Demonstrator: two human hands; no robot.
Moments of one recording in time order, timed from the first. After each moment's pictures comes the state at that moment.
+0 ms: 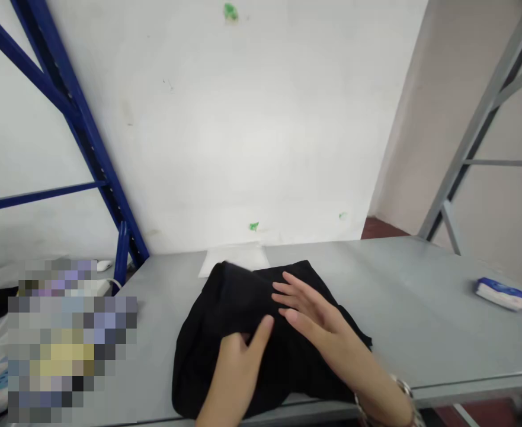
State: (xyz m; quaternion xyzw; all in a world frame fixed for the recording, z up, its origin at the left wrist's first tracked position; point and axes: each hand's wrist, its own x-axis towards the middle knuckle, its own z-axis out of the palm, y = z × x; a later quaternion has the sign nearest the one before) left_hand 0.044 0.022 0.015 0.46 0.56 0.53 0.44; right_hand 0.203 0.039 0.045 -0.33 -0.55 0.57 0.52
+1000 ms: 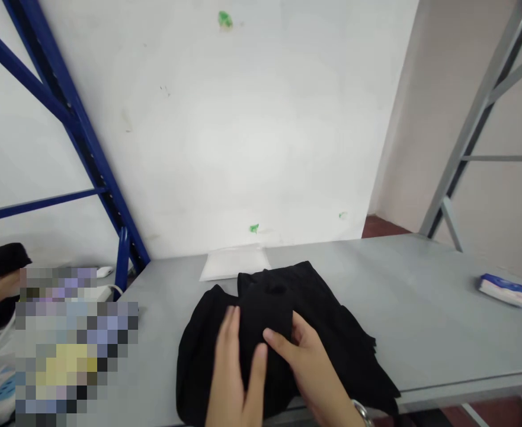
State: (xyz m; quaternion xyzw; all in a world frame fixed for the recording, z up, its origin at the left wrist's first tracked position) left_hand 0.035 -0.005 0.014 0.55 0.61 0.53 0.22; right_hand 0.161 0.025 0.018 -0.30 -0.42 0.65 0.56
